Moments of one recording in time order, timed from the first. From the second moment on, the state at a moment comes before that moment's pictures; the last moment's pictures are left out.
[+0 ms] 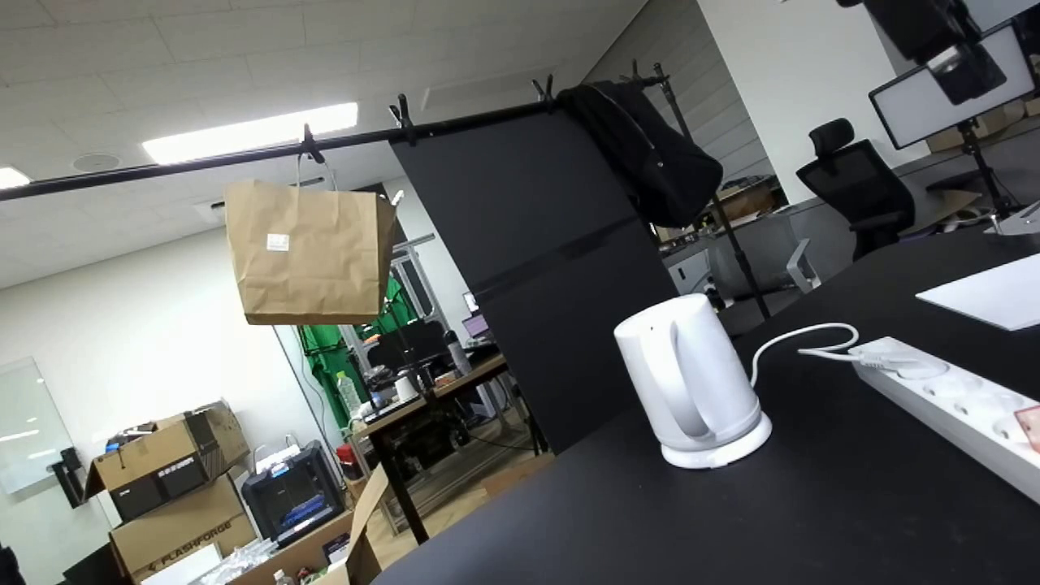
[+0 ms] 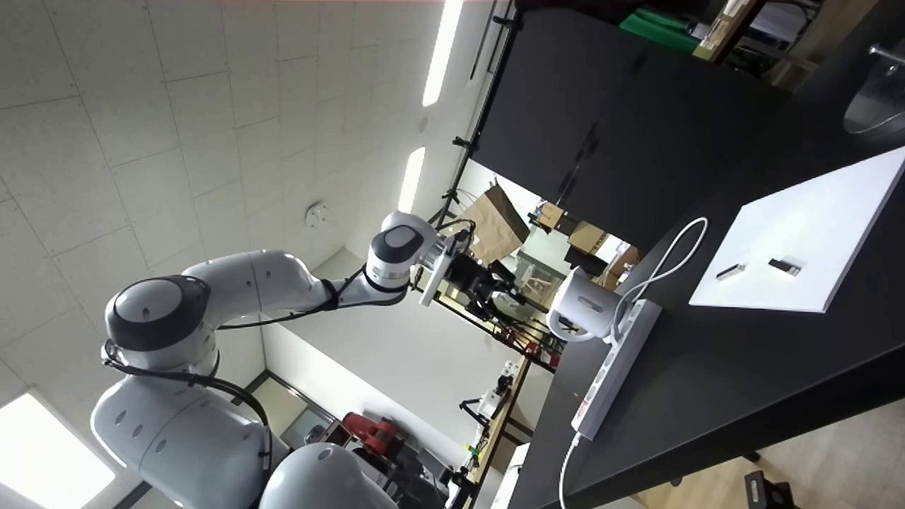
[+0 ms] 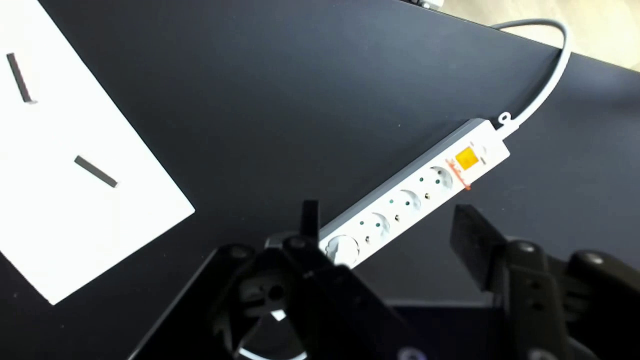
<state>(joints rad) 0.08 -0.07 -0.03 -2.22 0.02 2.02 -0.19</state>
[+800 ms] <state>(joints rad) 0.09 0.00 0.08 -2.25 0.02 2.23 0.40</state>
